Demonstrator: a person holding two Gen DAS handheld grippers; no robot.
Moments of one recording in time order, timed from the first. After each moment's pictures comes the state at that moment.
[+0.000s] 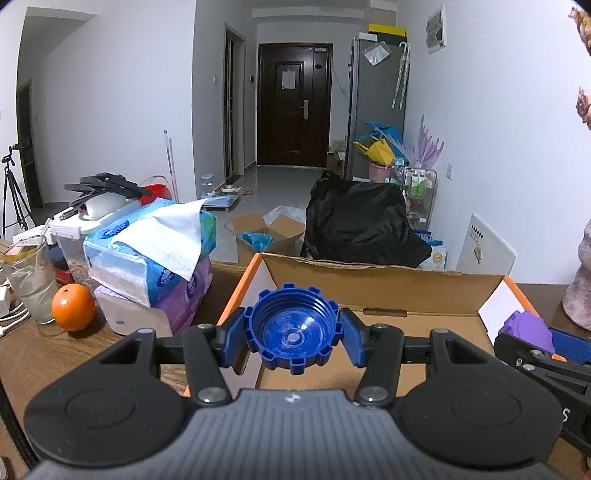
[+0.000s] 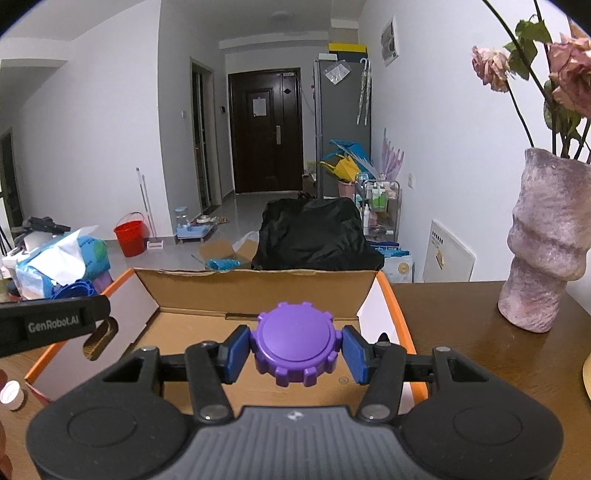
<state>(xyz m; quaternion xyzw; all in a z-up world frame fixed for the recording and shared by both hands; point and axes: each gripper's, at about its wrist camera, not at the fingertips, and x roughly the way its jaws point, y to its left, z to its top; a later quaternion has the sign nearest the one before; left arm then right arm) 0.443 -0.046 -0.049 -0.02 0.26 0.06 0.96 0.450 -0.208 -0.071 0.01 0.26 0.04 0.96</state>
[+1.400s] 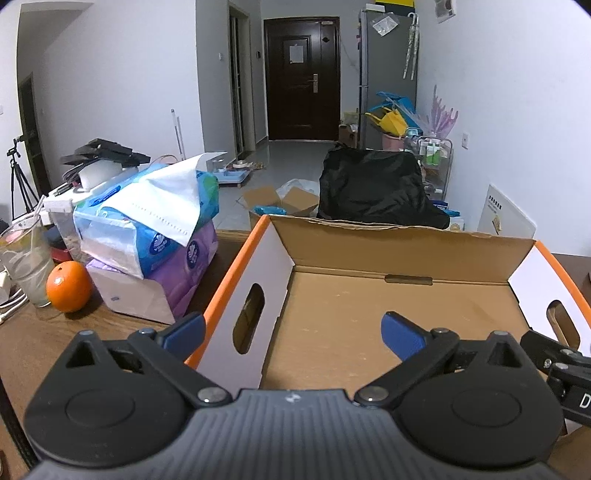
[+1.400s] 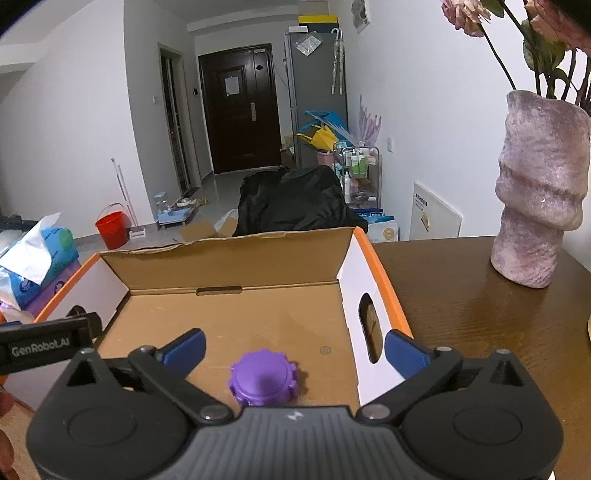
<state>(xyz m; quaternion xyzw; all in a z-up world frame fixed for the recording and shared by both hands) 0.468 -0.041 -0.081 -0.01 0.30 0.08 0.95 0.471 -0.227 -0.096 0.05 0.30 0.01 0.95</state>
